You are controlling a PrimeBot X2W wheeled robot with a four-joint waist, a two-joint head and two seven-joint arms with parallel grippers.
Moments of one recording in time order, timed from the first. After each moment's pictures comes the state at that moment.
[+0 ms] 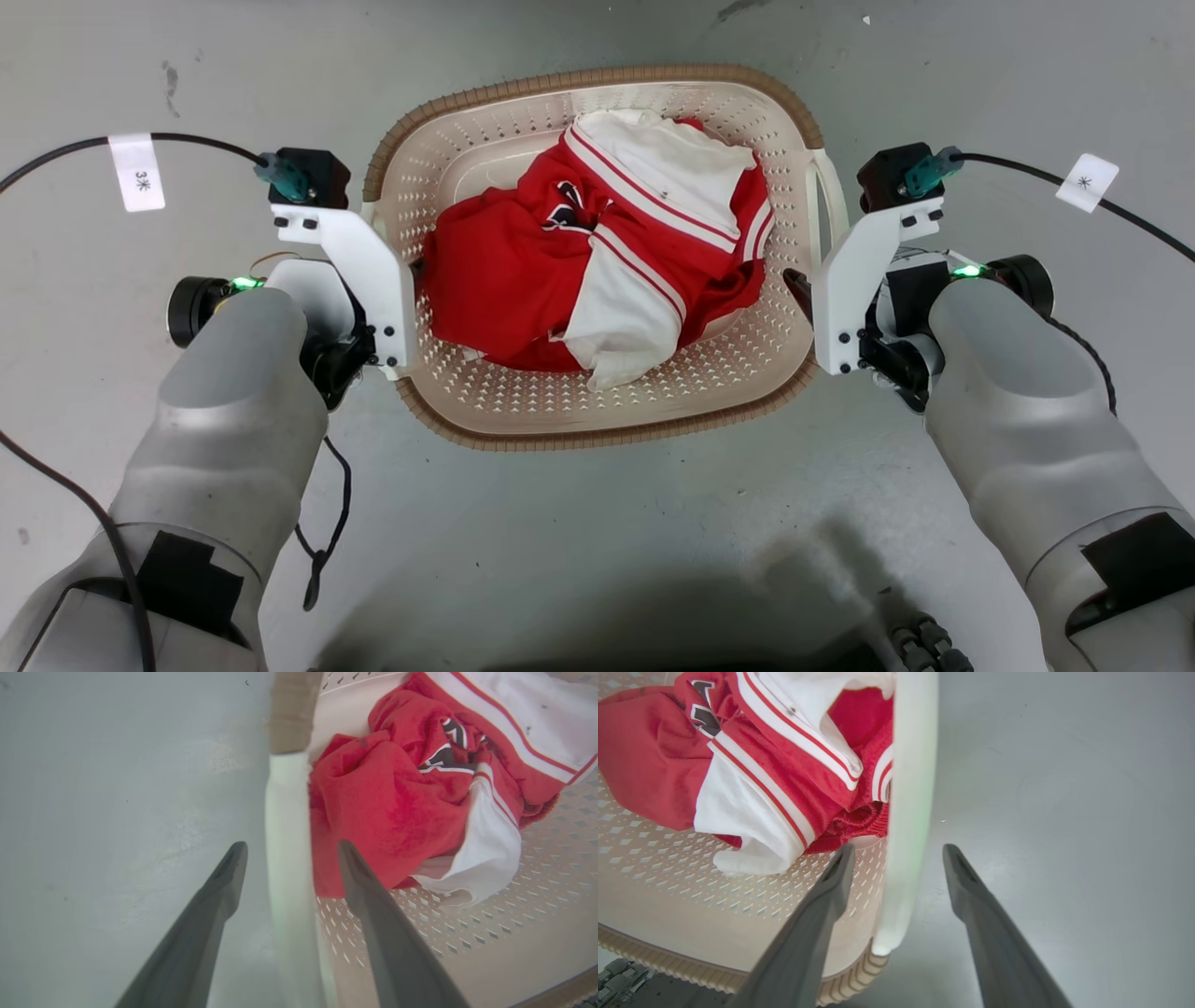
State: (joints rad) left arm -1.03 0.22 -0.55 1.19 -0.64 -0.13 0.24; right arm -1.03 -0.05 0.40 1.23 0.39 0.13 0.26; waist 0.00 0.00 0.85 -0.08
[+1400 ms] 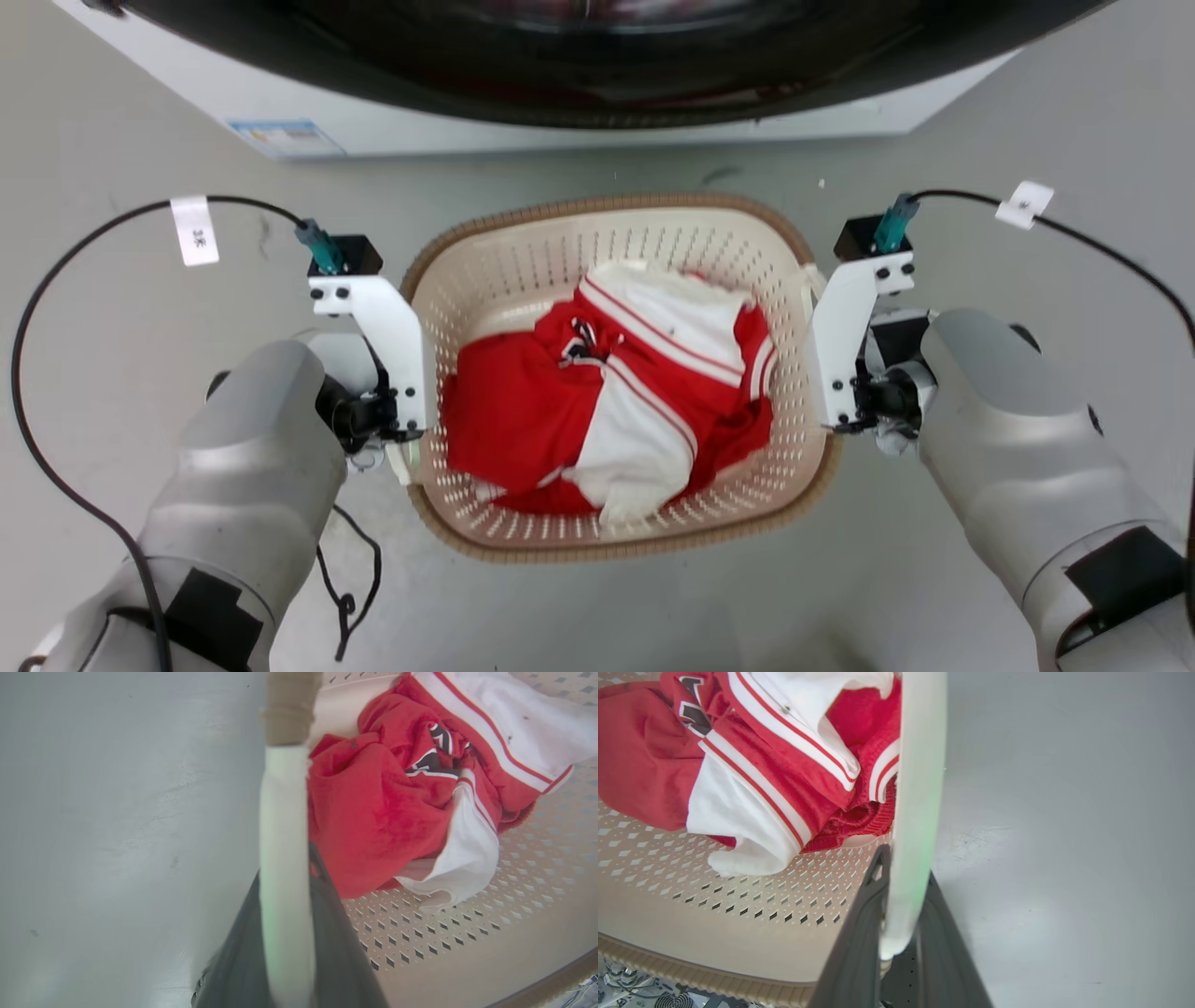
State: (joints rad) left arm -0.98 0.22 -0.70 1.20 -0.90 -0.13 0.51; right arm -1.02 -0.05 0.55 1.28 0.57 0.13 0.57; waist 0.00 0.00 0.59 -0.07
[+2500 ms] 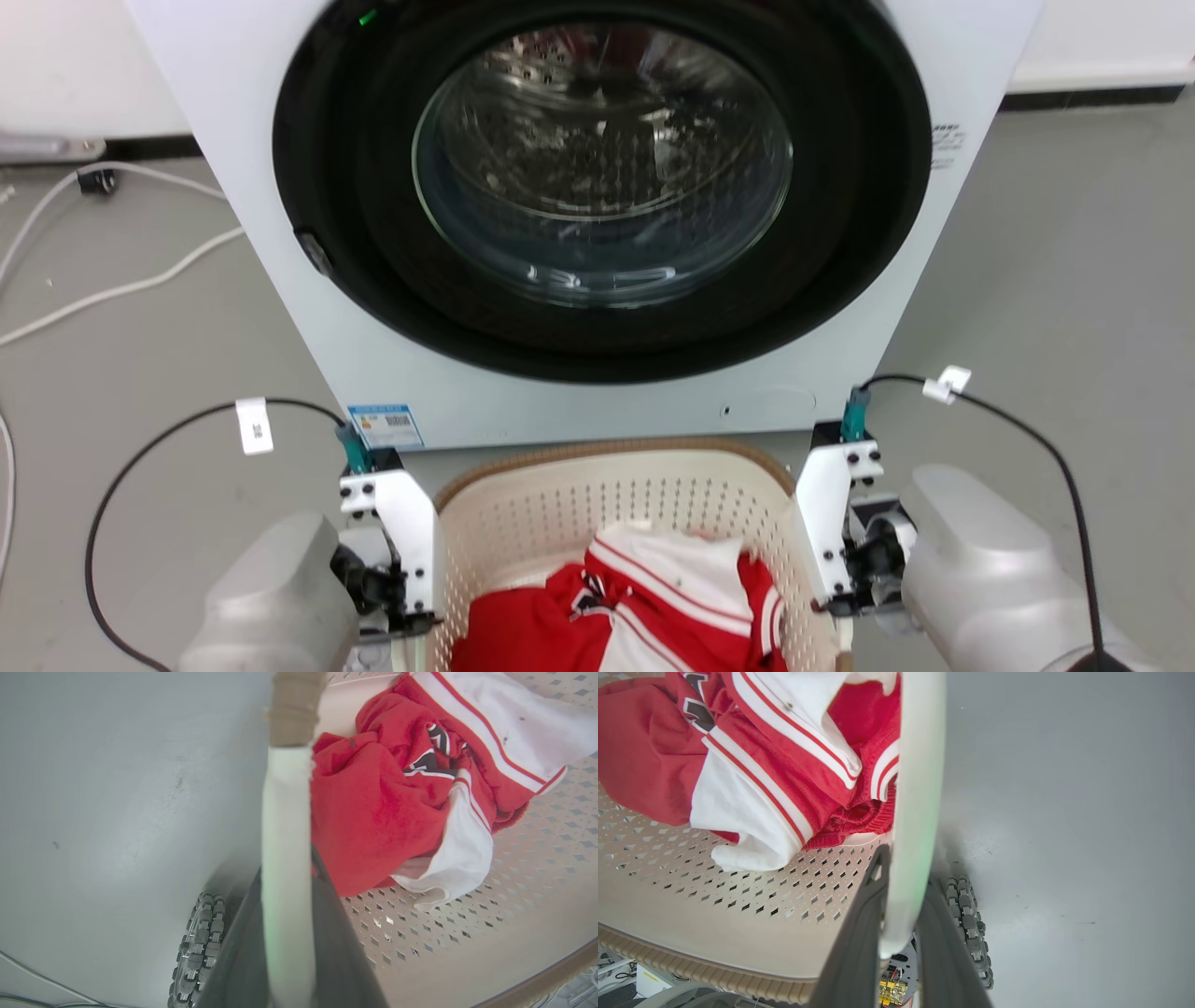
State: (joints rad) left arm -0.74 0.21 -0.76 1.24 -1.04 -0.13 0.74; right arm -0.79 -0.05 0.66 1.27 0.72 0.13 0.84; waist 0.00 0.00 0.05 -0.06
